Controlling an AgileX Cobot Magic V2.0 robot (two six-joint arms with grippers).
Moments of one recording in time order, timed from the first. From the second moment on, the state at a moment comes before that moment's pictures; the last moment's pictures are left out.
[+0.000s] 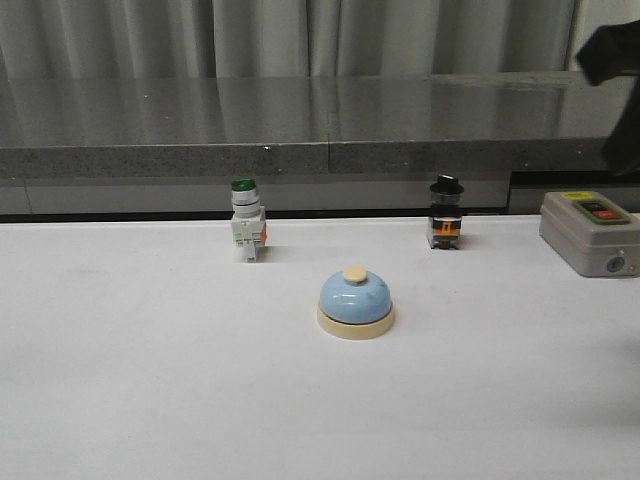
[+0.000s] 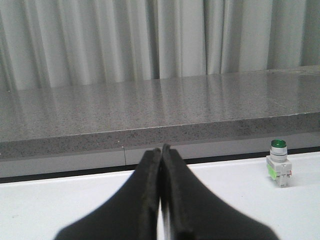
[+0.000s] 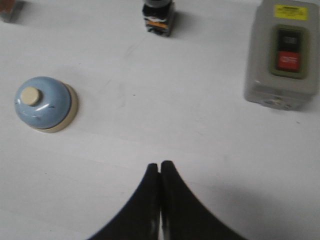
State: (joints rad) left arm -0.08 0.00 0.00 0.08 -0.01 0.01; right arm 0.25 1.25 -0.82 0.07 0.50 -0.01
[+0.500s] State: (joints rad) left arm -0.08 0.00 0.00 0.08 -0.01 0.01; right arm 0.48 1.70 -1.14 0.07 0.50 -0.01
